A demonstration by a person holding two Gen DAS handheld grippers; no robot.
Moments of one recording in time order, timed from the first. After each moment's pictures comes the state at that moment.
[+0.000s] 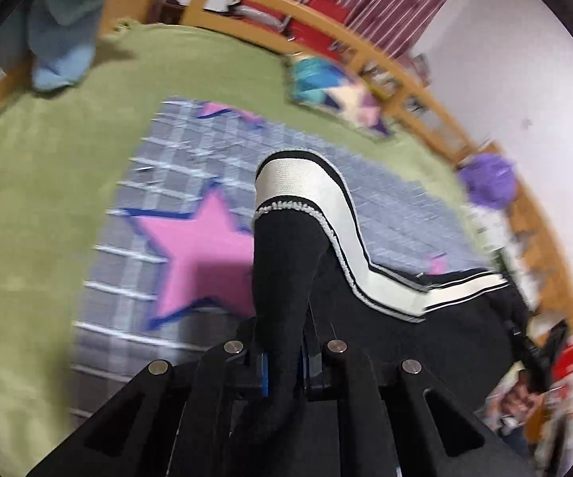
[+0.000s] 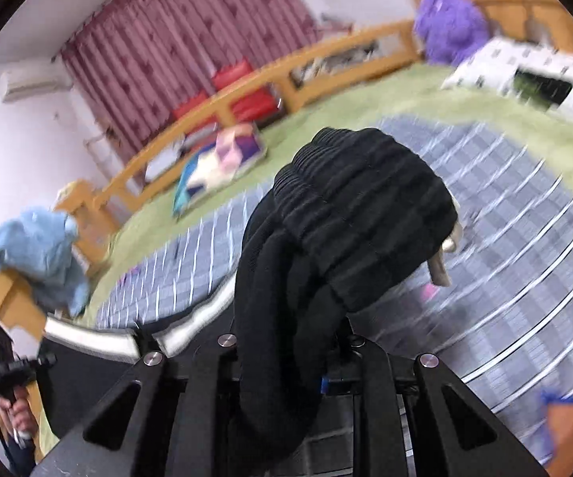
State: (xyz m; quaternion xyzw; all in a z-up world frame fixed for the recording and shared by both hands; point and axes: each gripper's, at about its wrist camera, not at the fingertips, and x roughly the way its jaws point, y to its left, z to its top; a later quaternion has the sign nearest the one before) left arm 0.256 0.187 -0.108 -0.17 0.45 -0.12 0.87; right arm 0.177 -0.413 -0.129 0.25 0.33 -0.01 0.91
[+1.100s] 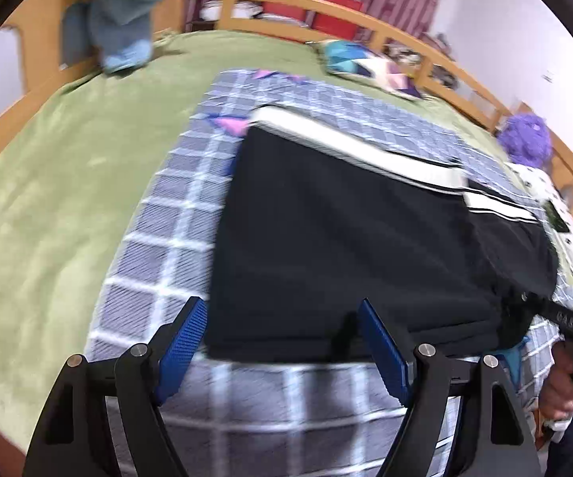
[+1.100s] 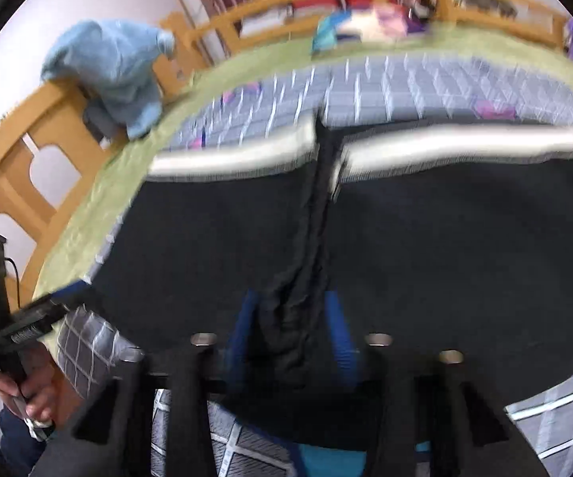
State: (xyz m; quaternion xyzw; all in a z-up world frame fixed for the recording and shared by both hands) left arm 0.121 0.187 -0.171 -0.11 0.44 -0.04 0.89; right arm 0.140 -0.156 -0.168 0.11 0.46 0.17 0.86
